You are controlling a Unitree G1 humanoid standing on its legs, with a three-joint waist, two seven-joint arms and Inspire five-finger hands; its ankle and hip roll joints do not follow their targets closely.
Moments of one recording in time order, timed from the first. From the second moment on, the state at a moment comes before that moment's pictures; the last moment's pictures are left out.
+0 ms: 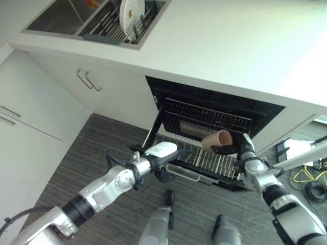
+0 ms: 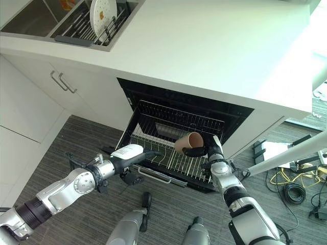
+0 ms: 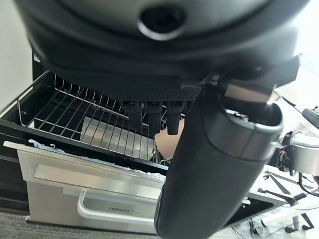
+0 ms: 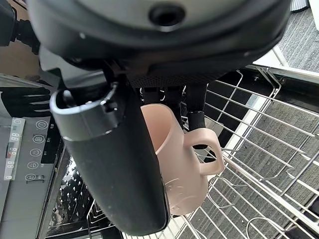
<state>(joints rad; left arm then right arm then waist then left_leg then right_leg) -0.42 0.80 -0.73 0.01 0.28 -0.11 -0.12 -0.57 -0.46 0.41 0.92 0.35 -0.09 -0.16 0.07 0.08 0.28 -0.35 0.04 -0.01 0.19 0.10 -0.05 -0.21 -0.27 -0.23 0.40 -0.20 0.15</state>
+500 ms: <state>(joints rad) -0.33 0.80 -0.67 0.02 0.30 -0.11 -0.11 -0.44 -0.42 0.38 0.92 0.27 -0.17 -0.16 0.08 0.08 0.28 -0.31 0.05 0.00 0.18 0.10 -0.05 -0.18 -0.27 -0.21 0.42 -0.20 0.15</state>
